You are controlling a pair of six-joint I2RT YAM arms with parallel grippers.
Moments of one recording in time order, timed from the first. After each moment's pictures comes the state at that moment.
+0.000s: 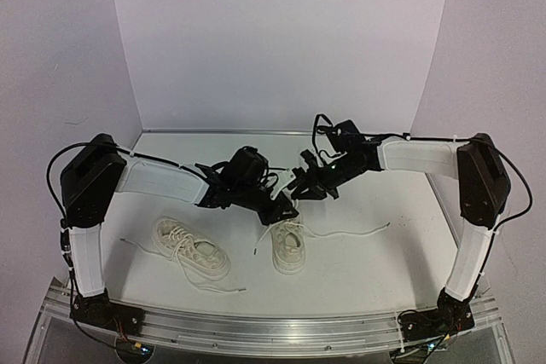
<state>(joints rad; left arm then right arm) -0.93 1.96 1.27 0.04 0.36 0.12 0.61 1.89 1.37 -0.43 -0.67 0.60</state>
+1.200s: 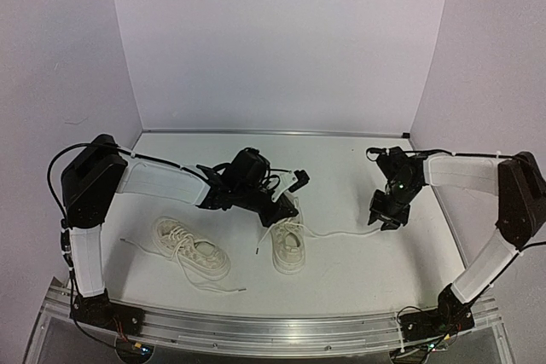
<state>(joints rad) -0.94 1.97 1.27 0.05 0.34 0.16 0.38 1.59 1.00 -0.75 -0.08 0.79</state>
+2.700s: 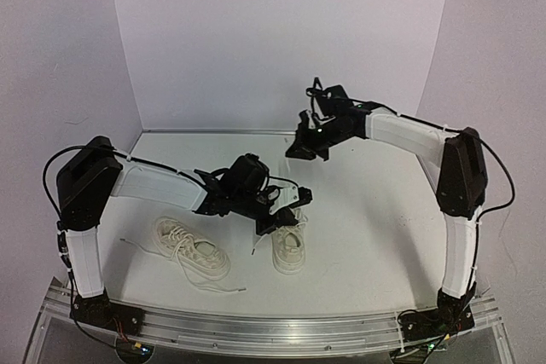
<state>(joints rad) -0.96 1.93 1.22 0.04 0.38 0.46 0.59 2.06 1.83 -0.58 -0.40 0.65</state>
